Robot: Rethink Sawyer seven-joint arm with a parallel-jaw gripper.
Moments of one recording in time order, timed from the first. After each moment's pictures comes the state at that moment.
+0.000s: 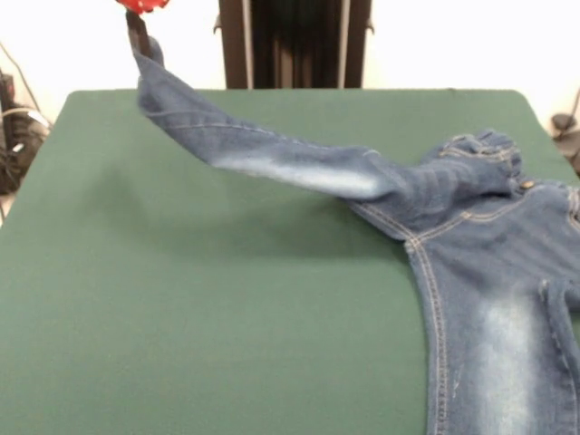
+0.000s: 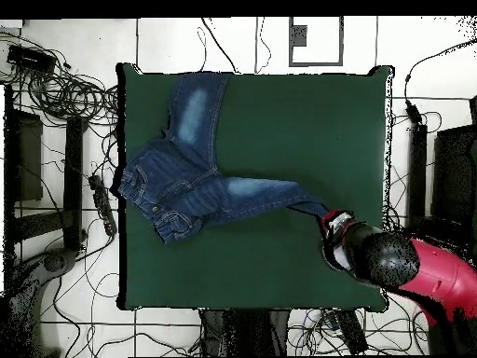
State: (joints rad) arm -0.78 -0.92 0.30 1.90 -0.30 0.62 2.37
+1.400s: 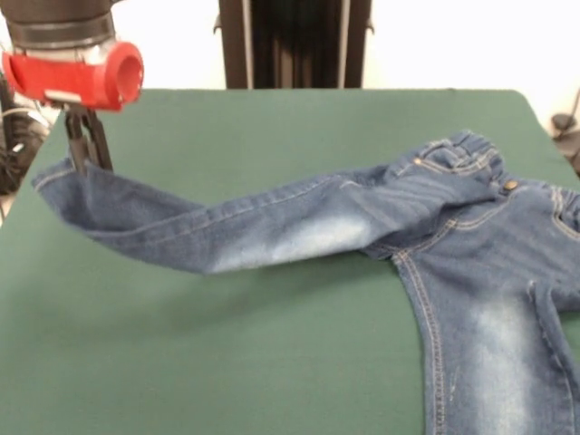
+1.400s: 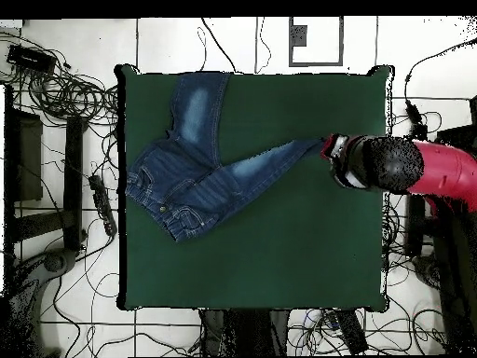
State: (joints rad) arm -0.78 -0.62 0.56 1.39 -0.51 0.82 1.99
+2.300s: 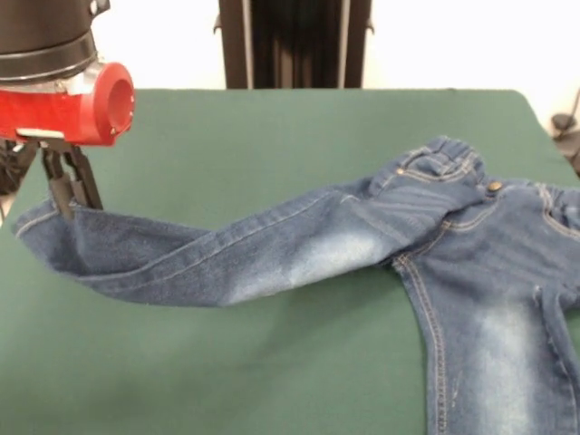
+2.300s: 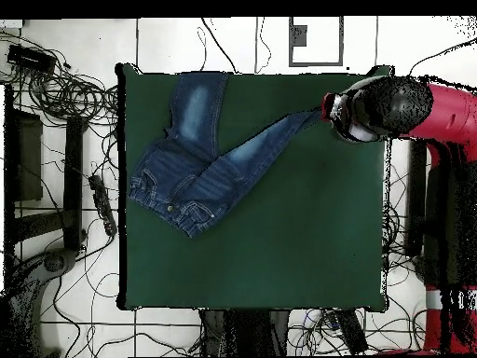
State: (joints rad) arm -0.69 -0.50 0.63 1.04 -0.52 1.08 1.83
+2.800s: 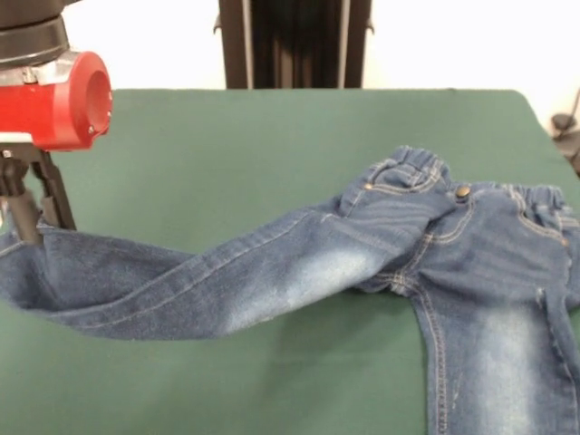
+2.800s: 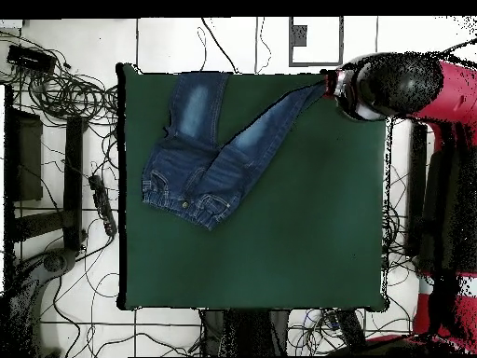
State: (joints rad) arm -0.67 -0.46 0.66 0.91 -0.52 1.08 1.69
